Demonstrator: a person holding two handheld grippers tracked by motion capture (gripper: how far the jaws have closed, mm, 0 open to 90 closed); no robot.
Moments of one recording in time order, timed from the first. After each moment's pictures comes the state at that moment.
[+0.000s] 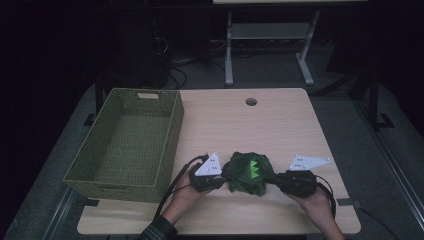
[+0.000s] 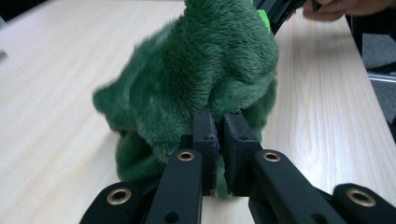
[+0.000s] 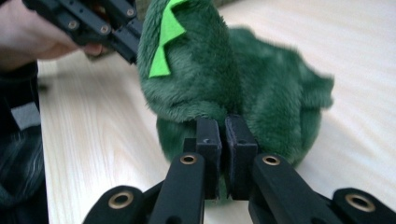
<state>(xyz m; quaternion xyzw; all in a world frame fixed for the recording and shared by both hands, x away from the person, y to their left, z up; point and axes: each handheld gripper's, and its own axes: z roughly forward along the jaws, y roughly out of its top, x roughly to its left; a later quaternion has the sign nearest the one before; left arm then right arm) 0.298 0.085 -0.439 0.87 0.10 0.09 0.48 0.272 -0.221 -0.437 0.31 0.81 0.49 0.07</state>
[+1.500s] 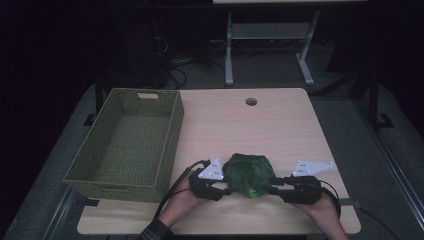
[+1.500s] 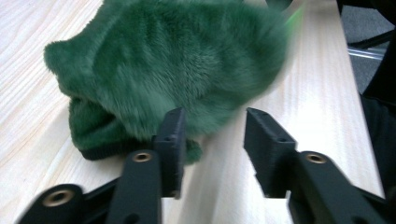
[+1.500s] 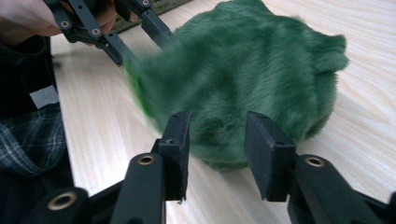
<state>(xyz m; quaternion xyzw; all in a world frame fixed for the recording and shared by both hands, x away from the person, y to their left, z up) 0.286 0.086 -0.436 0.90 0.10 0.05 0.43 0.258 -0.231 -0.438 0.31 0.83 0.47 0.04</state>
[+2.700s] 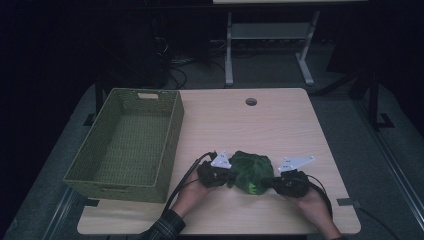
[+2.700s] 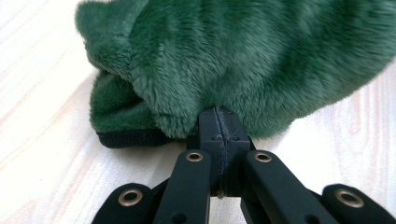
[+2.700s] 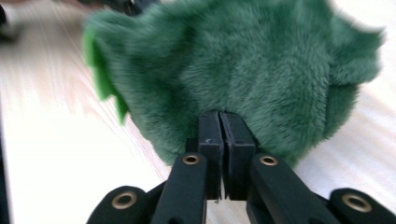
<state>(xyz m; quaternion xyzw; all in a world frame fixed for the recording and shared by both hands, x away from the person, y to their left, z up) 0.321 0.065 -0.454 0.90 0.16 0.05 0.39 0.283 -0.210 -0.454 0.32 0.85 0.41 0.05</state>
